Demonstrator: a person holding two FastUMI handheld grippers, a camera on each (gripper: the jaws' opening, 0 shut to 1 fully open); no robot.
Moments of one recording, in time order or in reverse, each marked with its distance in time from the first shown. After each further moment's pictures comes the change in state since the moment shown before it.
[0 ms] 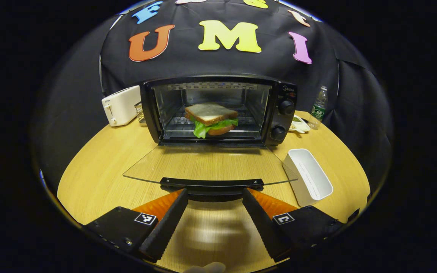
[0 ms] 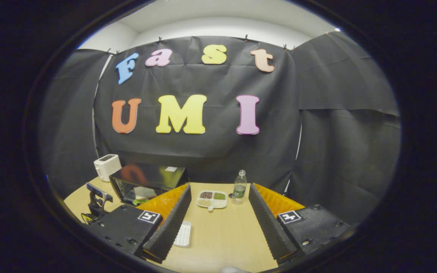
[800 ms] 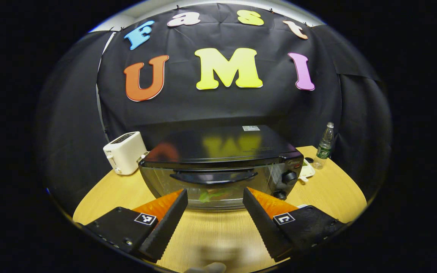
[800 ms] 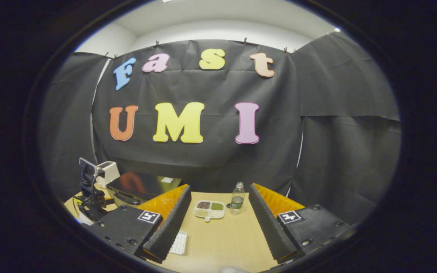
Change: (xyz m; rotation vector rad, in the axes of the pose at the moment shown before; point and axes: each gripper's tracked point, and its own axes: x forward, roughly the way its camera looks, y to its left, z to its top) left arm 0.010 0.005 0.142 0.060 -0.237 0.044; right arm 0.027 -0.018 0.036 0.004 -0.033 0.015
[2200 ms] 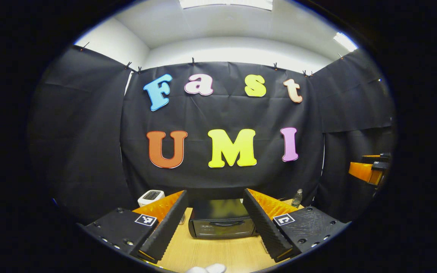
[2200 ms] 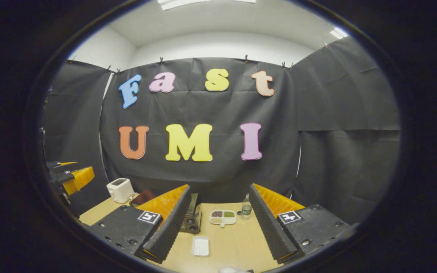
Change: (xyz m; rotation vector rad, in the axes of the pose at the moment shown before) left arm -0.240 0.070 0.201 -0.048 -0.402 -0.025; right arm -0.099 0.066 0.075 0.047 -0.089 -0.010
